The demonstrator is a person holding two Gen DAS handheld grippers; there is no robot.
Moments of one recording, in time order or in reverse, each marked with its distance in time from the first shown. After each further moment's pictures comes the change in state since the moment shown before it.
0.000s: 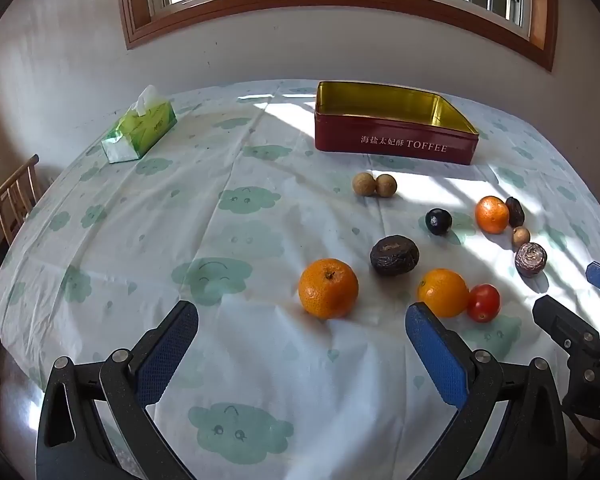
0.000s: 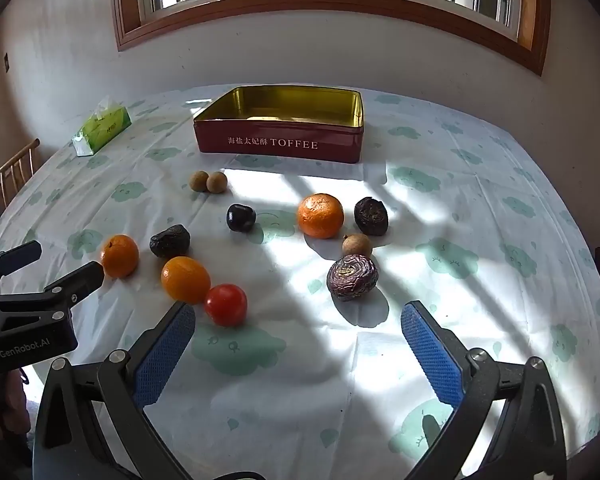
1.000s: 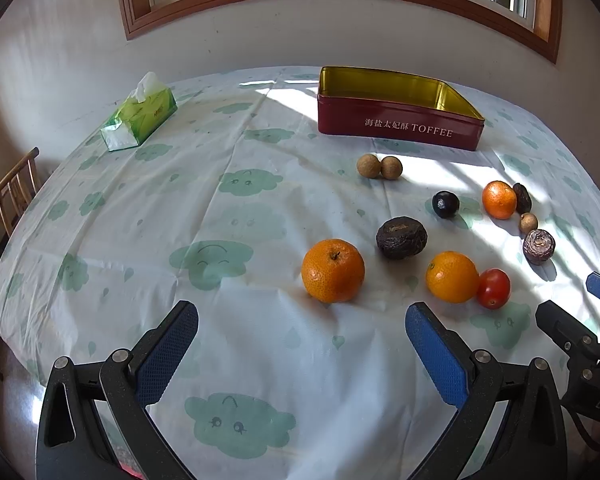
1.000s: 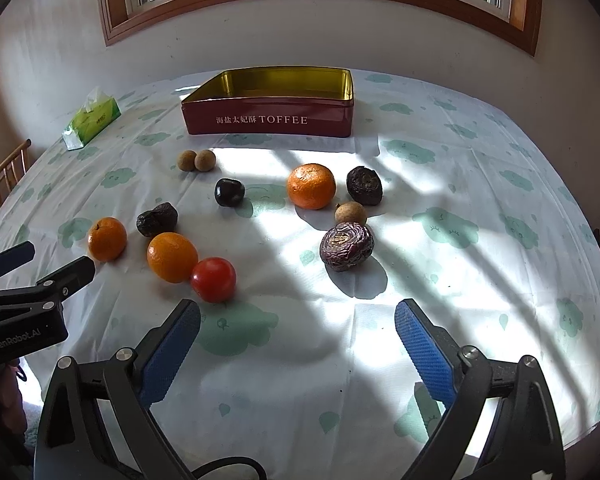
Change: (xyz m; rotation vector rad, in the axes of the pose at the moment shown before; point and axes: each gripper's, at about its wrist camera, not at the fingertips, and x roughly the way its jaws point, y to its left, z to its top) left arm 0.011 0.001 -0.007 -0.017 0.063 -0.008; right arm 0.012 -0.004 -0.017 0.039 0.038 0.001
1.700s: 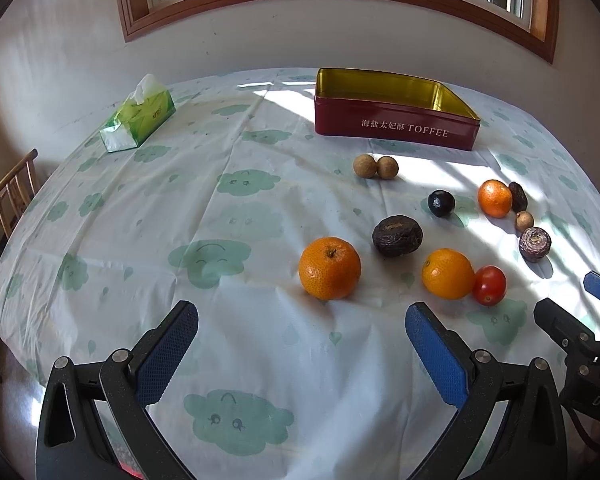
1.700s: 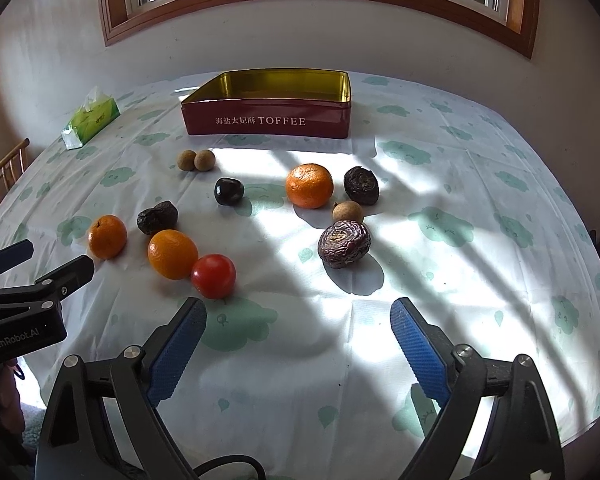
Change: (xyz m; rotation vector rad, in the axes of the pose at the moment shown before) left arm 0.000 -0.002 0.000 0.000 0.000 0.000; right arm -0.003 0.000 -0.001 -0.005 -0.001 -0.008
